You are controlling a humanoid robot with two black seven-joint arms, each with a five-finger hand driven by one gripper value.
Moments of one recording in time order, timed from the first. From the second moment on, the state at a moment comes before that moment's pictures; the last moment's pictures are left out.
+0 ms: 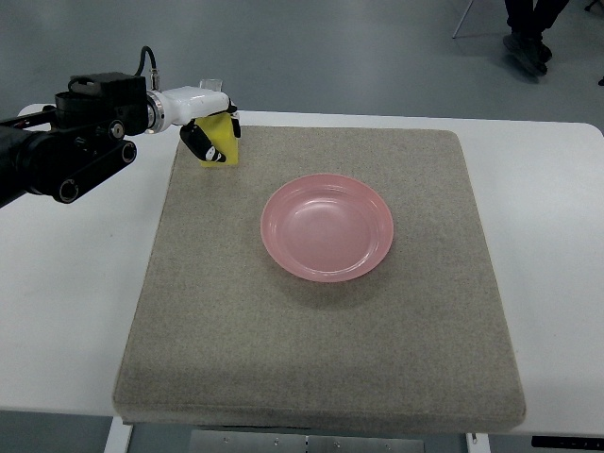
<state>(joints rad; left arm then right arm) -1.21 0.38 -0.20 -0.72 1.49 -0.18 -0.09 0.02 0.00 -0.10 0.17 -0.06 -0.08 0.01</state>
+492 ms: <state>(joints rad) -1.20 0.53 -0.20 -1.21 1.47 -0.19 -0.16 0.02 0.00 -0.10 0.17 -0.06 -0.08 0.01</state>
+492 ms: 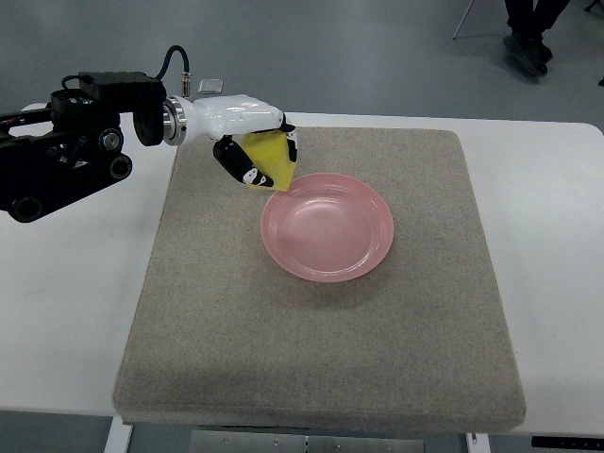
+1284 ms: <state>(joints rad) -1.14 0.32 -0.19 -1.11 1.49 -0.18 -0.15 0.02 0.00 -0.10 0.17 -0.06 -0.08 0.01</state>
